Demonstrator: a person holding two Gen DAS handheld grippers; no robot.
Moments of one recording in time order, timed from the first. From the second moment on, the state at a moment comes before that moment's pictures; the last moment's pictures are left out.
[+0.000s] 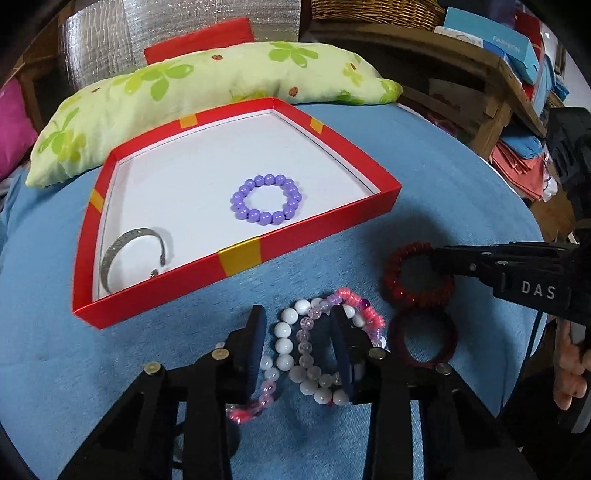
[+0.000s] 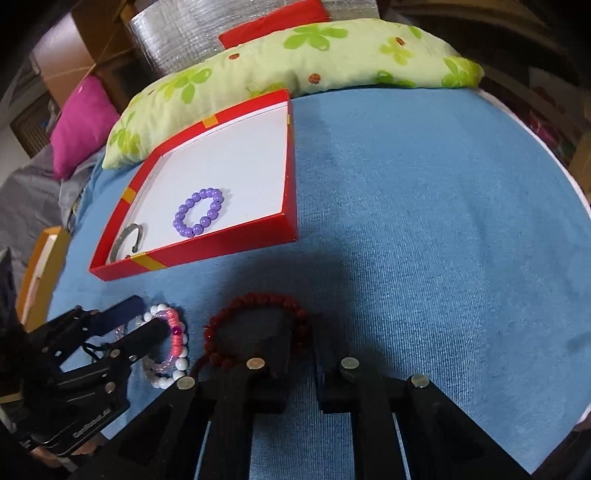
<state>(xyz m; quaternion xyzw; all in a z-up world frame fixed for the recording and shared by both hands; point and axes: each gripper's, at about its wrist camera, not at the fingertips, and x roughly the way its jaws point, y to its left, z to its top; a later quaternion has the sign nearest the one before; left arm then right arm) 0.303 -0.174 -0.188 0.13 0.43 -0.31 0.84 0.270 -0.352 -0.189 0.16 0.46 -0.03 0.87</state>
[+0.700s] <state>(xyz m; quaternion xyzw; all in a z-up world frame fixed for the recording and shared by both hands) 0.306 -0.168 -0.180 0.10 0.42 -0.32 0.84 0.264 -0.350 -0.183 0.19 0.45 -0.01 0.87</state>
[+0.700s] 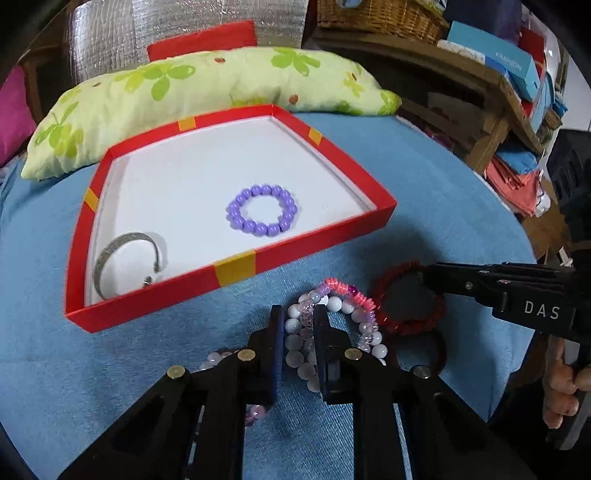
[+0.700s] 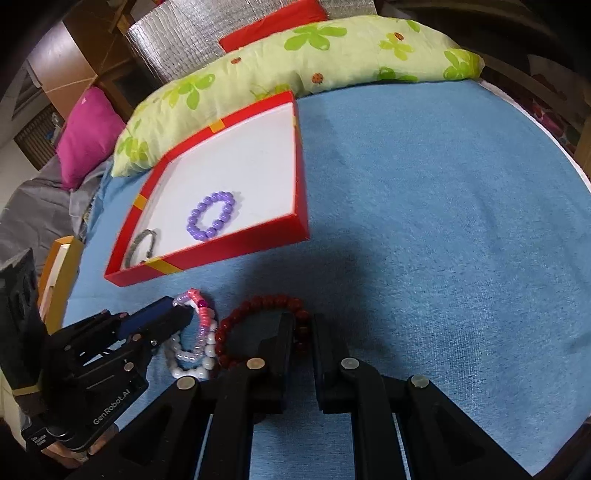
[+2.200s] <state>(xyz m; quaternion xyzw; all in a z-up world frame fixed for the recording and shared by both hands) 0.318 -0.134 -0.132 0.04 0.38 -0.36 0.85 0.257 -0.338 -0.142 0.18 0.37 0.02 0.91</state>
